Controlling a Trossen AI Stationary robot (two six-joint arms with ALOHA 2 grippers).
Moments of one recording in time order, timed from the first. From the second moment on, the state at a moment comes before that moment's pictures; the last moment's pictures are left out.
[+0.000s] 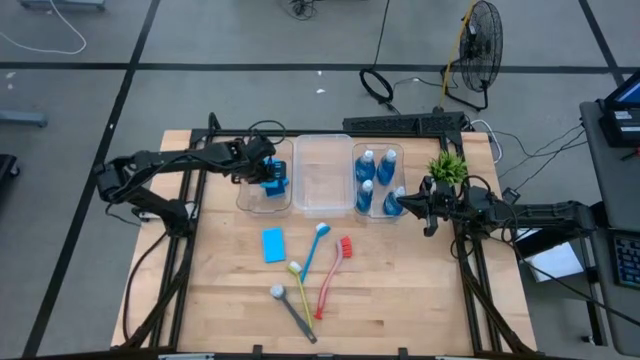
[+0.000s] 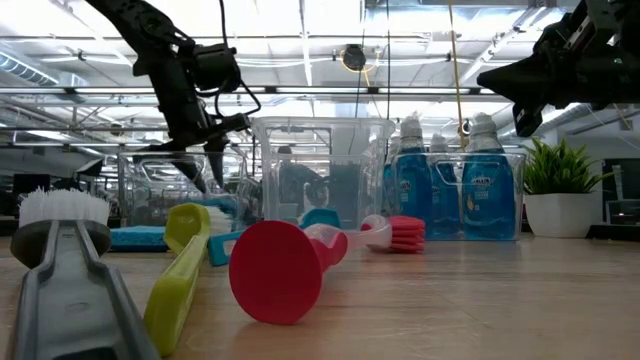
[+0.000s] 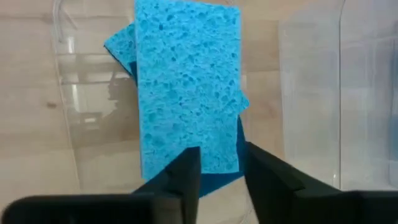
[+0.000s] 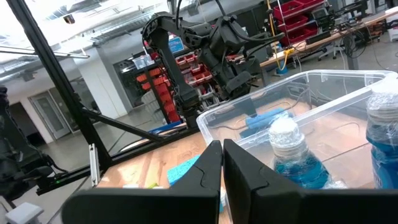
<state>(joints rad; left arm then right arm) 0.51 1.42 0.86 -0.54 0.00 -1.02 -0.06 0.26 0.03 0.33 0.06 0.38</state>
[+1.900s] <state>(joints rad) -0.38 1.32 0.86 -0.69 -0.12 -1.60 -0.06 0.26 0.03 0.33 0.05 0.38</state>
